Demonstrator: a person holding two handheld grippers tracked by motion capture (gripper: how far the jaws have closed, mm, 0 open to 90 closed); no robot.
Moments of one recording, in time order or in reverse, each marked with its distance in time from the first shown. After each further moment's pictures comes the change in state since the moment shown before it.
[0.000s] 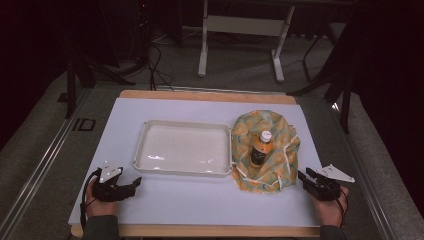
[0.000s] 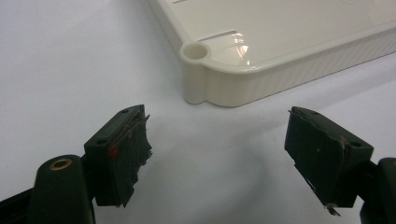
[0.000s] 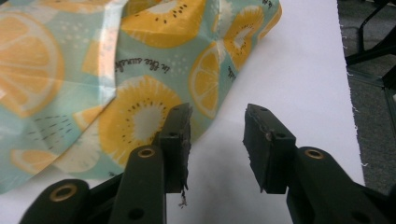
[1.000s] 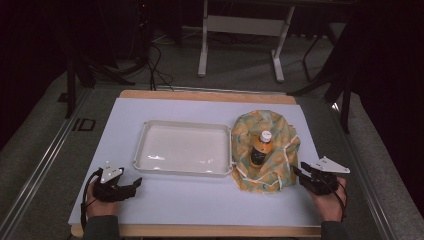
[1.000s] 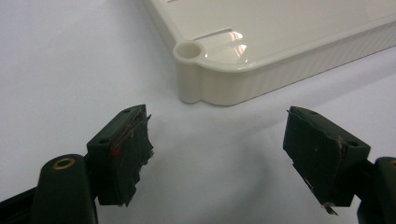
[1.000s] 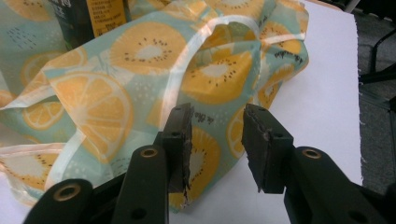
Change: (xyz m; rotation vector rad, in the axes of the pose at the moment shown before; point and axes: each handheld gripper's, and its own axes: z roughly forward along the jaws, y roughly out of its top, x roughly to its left) left arm -0.001 0.000 0.000 0.003 -0.007 0.018; right arm 0.019 0.039 -0.010 0.029 0.046 -0.108
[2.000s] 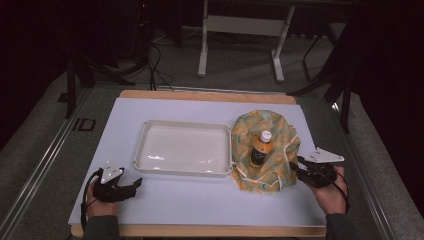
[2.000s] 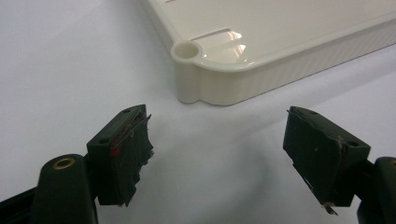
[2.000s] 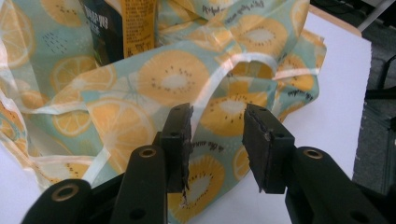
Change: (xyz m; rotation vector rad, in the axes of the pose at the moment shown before) left arm -0.001 0.000 0.000 0.002 -0.002 0.007; right arm 0.005 0.034 -0.004 0.060 0.046 -0.138
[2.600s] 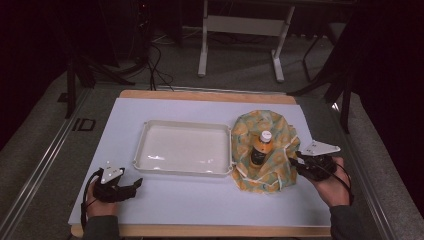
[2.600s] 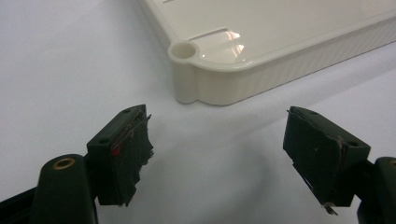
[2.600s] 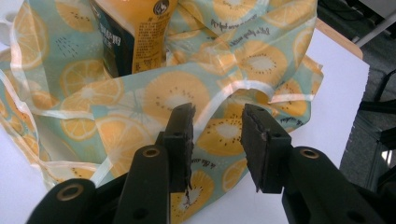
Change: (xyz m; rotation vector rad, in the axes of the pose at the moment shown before) left arm 0.000 0.000 0.000 0.001 -0.007 0.006; right arm -0.003 0.027 -0.005 0.060 0.020 -0.102
